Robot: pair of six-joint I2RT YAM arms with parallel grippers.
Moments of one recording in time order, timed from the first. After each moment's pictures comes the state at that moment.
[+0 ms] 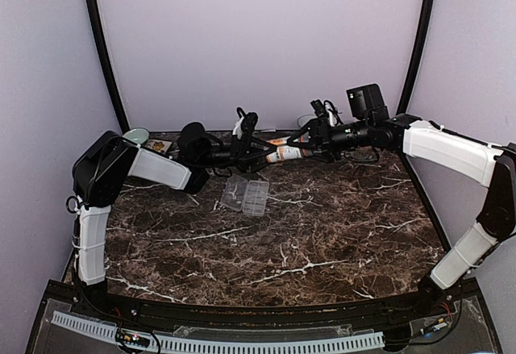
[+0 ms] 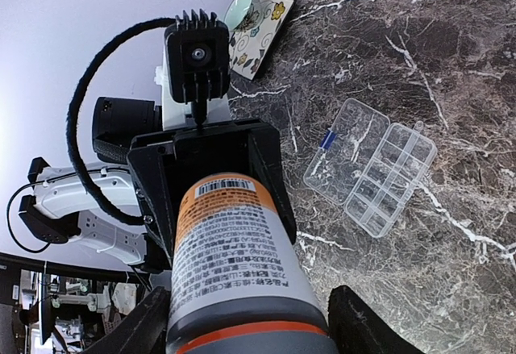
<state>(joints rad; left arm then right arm) -0.63 2.14 1.29 1.18 1.05 -1.32 0.55 1.54 1.29 -0.31 -0.68 0.66</state>
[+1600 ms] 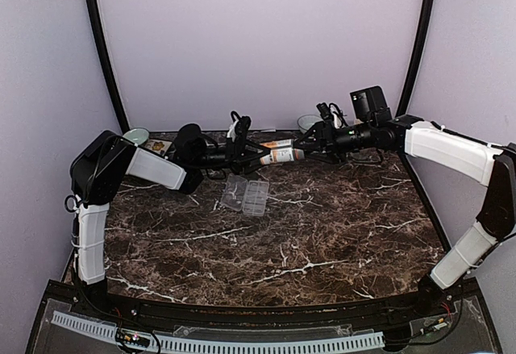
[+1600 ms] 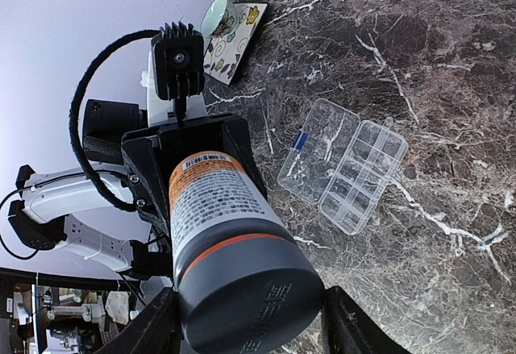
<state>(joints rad) -0.58 2.13 1.25 1.12 1.05 -1.26 0.51 1.54 1.27 -0.34 -0.66 0.64</state>
